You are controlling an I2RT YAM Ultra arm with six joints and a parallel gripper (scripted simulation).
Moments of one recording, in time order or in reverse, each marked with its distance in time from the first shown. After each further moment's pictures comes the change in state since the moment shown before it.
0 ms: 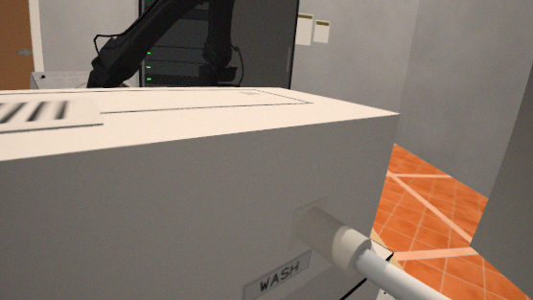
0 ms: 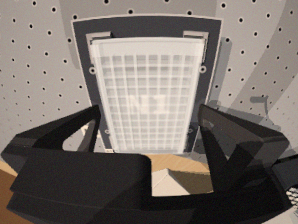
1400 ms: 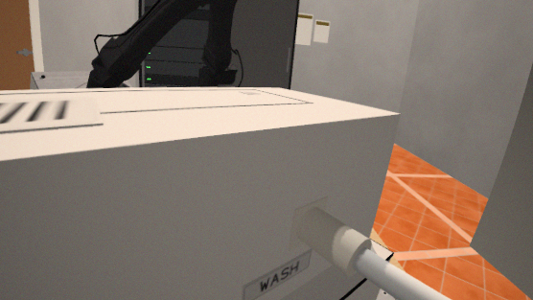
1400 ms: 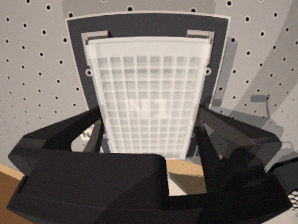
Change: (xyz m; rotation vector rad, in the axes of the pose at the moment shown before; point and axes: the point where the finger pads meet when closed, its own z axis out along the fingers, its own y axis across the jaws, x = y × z) arm 0.002 0.000 0.009 -0.002 0.004 -0.001
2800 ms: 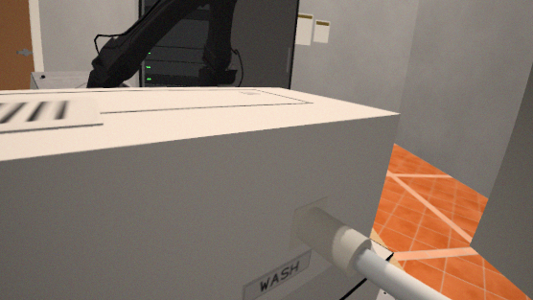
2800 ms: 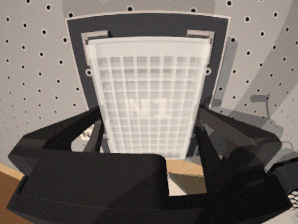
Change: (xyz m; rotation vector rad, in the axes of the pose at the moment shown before) arm 0.000 0.000 0.000 0.000 0.000 0.000
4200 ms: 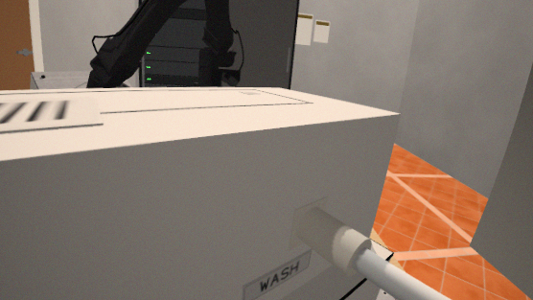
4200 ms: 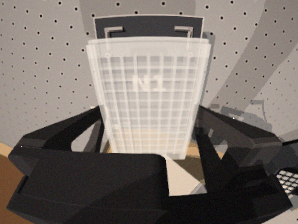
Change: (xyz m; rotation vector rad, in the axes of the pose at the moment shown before) arm 0.000 0.000 -0.058 -0.002 -0.006 -0.001
